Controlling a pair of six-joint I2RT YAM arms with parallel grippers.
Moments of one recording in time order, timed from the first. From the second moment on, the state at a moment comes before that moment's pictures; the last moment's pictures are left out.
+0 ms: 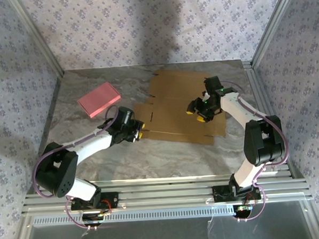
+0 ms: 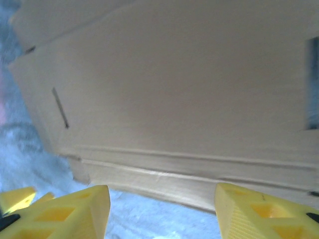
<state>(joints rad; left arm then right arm) -0.53 1.45 0.78 -0.21 0.17 -1.64 0.20 1.67 1.22 -0.76 -0.40 0.68</state>
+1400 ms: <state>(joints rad) -0.67 1.64 0.68 0.14 0.16 -1.88 0.23 2.16 1.62 -0.83 -0.47 0.68</state>
